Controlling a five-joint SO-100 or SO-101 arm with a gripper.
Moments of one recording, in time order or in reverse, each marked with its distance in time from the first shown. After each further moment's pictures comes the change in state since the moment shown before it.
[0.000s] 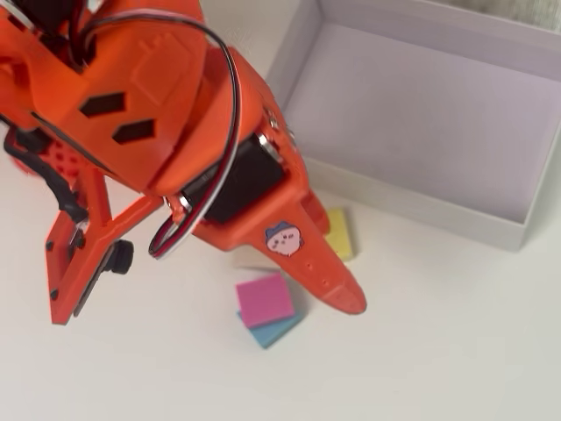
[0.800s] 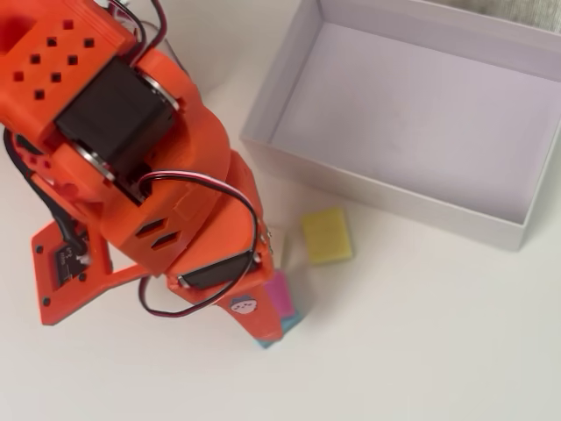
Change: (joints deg) arm 5.9 -6.8 18.9 -5.1 1.1
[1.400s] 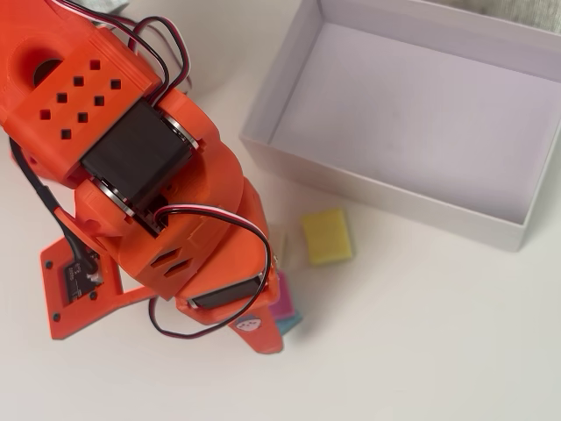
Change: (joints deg) arm 2.2 -5.6 0.1 -4.2 -1.1
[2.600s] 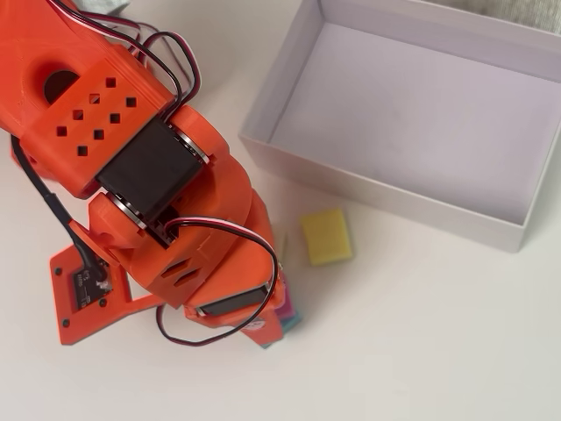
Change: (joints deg) arm 0.0 -3.2 1.1 -3.3 0.0
